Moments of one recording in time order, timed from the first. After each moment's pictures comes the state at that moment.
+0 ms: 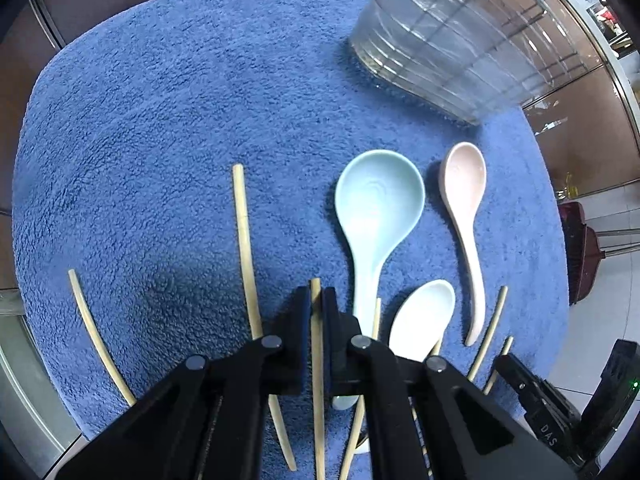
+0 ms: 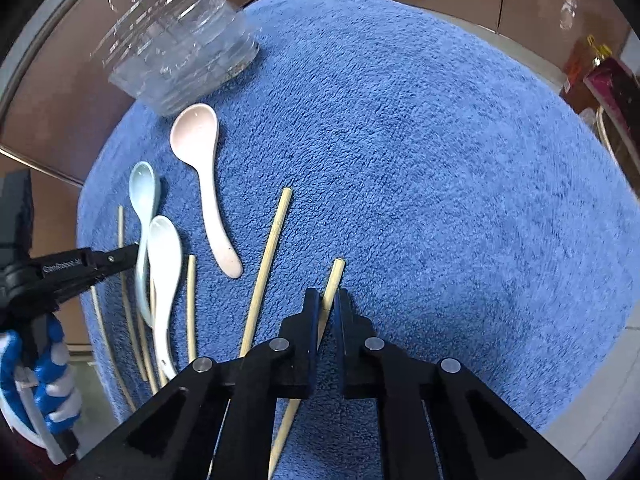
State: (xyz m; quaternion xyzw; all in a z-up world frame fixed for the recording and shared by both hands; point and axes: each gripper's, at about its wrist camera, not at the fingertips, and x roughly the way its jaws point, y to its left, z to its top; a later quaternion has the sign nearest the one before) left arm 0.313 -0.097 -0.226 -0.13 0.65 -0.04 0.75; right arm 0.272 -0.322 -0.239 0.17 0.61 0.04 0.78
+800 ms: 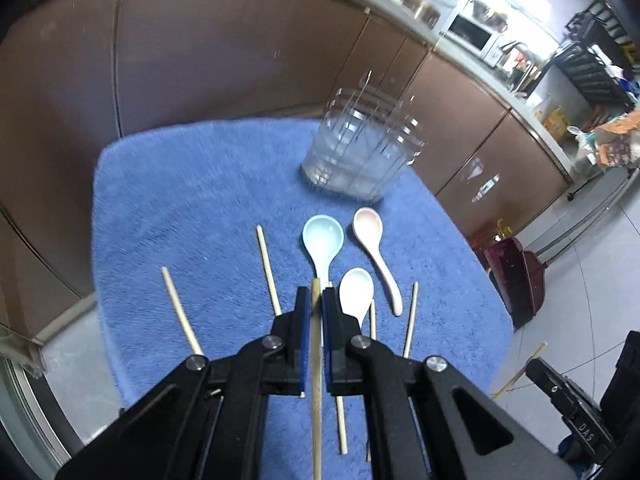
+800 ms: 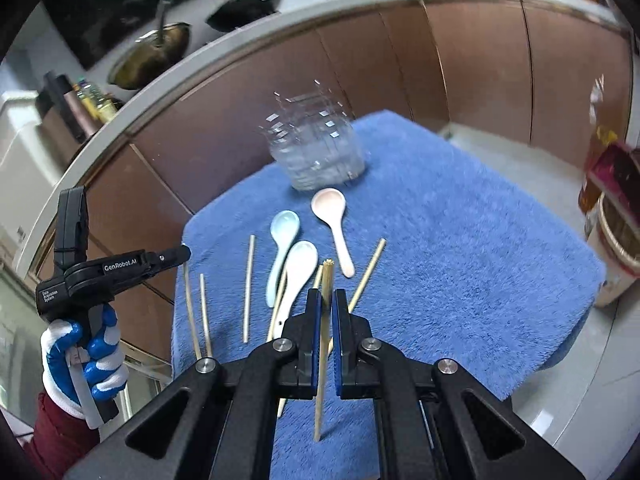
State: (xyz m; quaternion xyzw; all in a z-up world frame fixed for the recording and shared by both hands) left arm 0.167 -0.036 -0.101 -0.14 0.44 -0.10 0.88; right arm 0.123 -0.308 -0.116 0.14 0.40 0.13 0.90
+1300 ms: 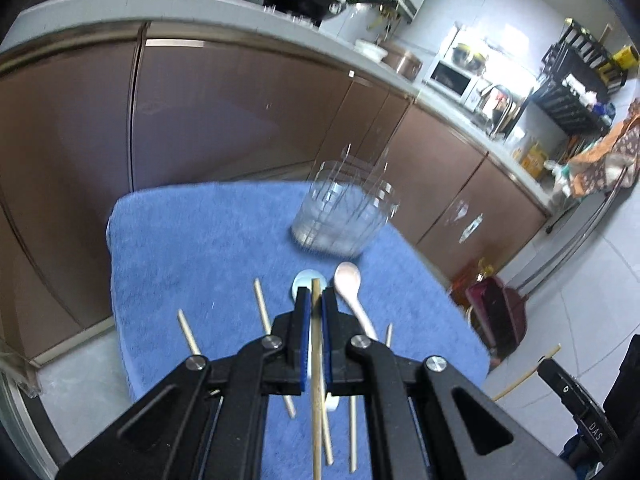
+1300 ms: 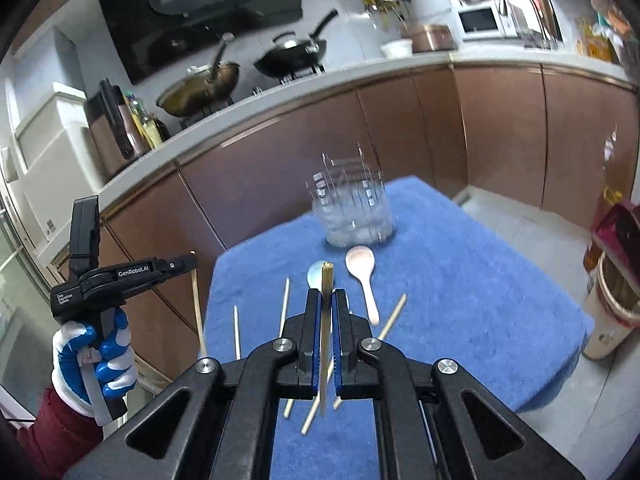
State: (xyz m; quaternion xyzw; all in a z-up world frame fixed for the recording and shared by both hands) left arm 0.150 -0.020 -0.042 -0.17 0.36 -0.11 0.91; right arm 0.086 -0.303 -0.054 0.12 0.30 0.16 0.93
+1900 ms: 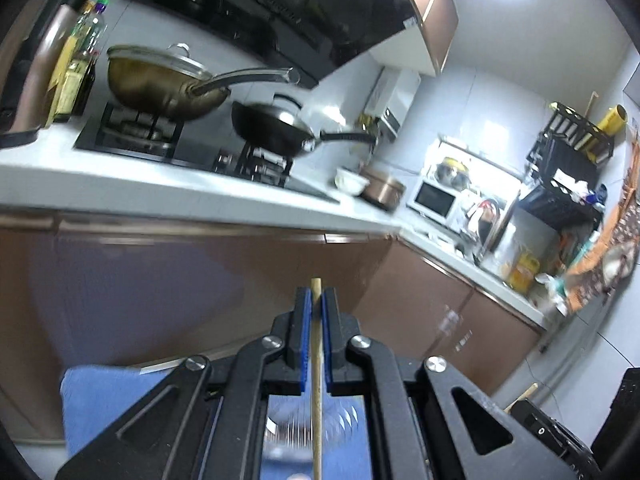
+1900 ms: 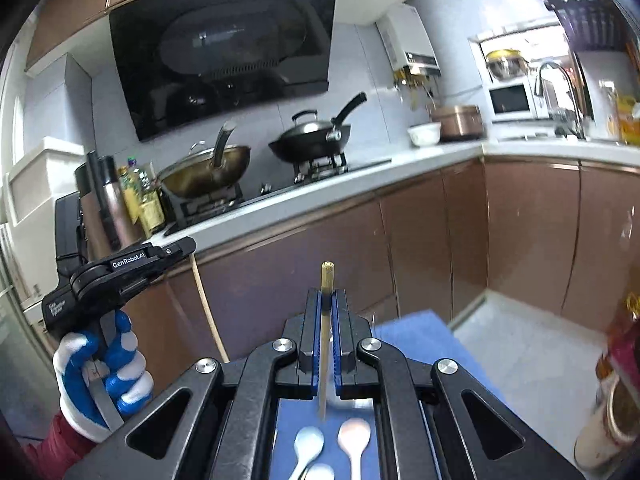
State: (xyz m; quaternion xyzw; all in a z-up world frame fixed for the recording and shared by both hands) left arm 0.312 -0.044 0.080 -0.20 0.14 -0.09 0.97; right arm 0.249 -0.298 0.049 0.10 0.17 0.18 0.96
